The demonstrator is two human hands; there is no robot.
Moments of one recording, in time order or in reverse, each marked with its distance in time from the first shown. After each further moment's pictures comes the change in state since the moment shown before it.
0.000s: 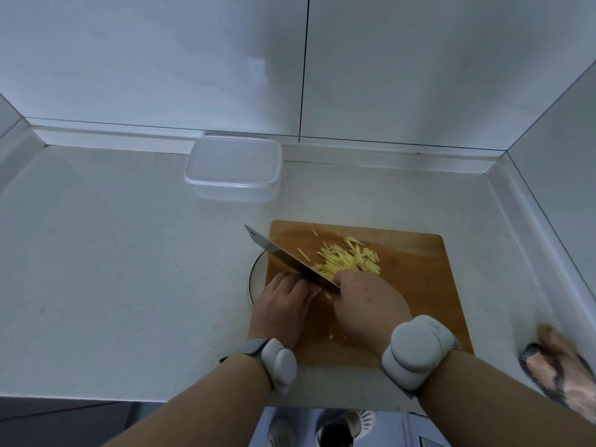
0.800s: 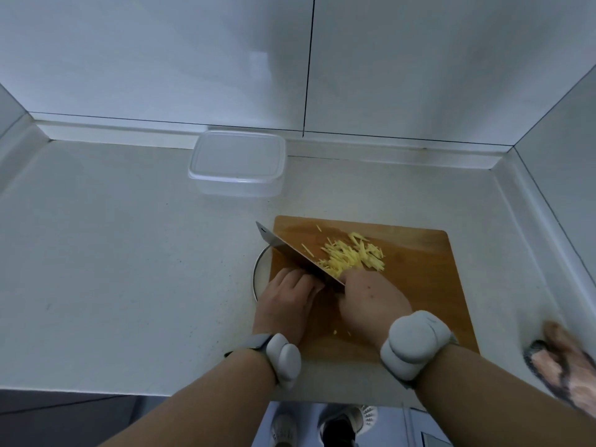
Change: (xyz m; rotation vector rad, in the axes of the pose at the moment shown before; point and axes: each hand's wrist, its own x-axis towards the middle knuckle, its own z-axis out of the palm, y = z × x) left_hand 0.001 0.001 -0.002 -0.004 0.000 0.001; right_hand 0.001 0.000 0.003 0.030 -0.051 0.036
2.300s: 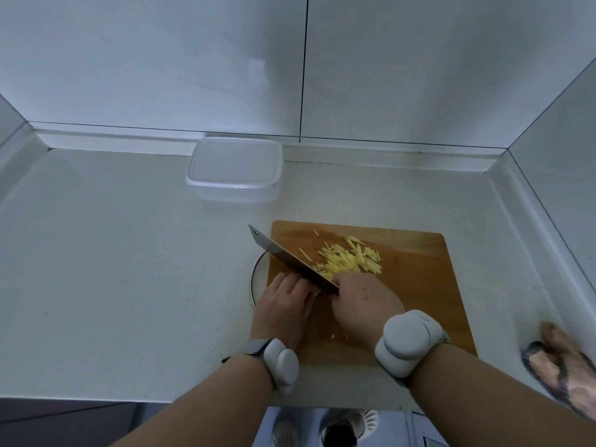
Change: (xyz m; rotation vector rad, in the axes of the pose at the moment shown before) left_hand -0.001 0.000 0.001 -0.015 0.000 -0.010; right_hand 0.002 -0.003 0.000 0.032 -0.034 -0.005
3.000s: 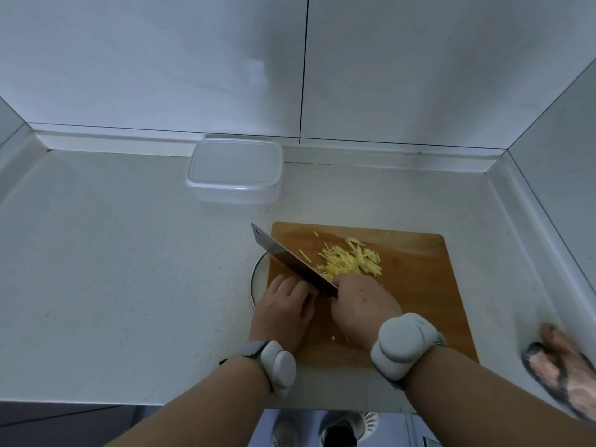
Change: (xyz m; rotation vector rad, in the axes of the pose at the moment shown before) left_hand -0.002 -0.003 -0.001 -0.029 -0.024 0.007; right_hand 0.005 0.001 0.003 0.041 -0.005 -0.006
